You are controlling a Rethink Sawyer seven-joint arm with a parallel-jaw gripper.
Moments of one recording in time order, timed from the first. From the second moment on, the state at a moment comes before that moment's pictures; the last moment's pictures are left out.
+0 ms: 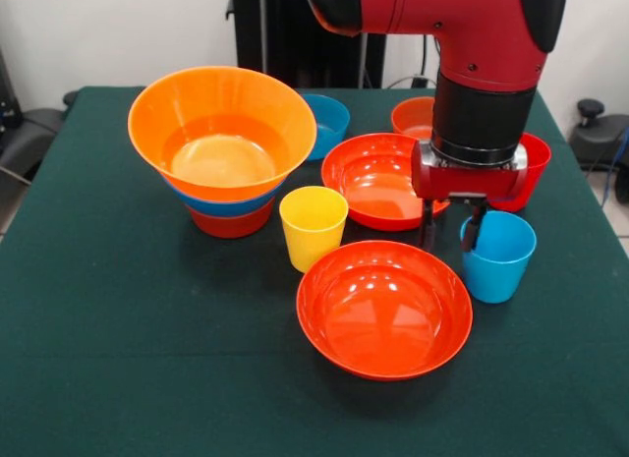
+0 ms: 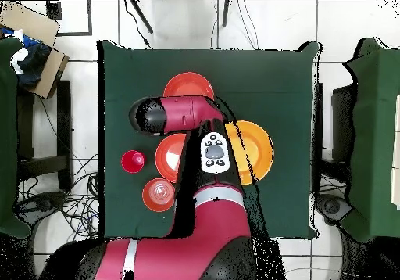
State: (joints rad) arm -0.08 -0.44 0.06 1.37 -0.15 0.53 1.85
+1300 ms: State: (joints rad) arm -0.01 -0.42 -0.02 1.37 -0.14 0.53 1.85
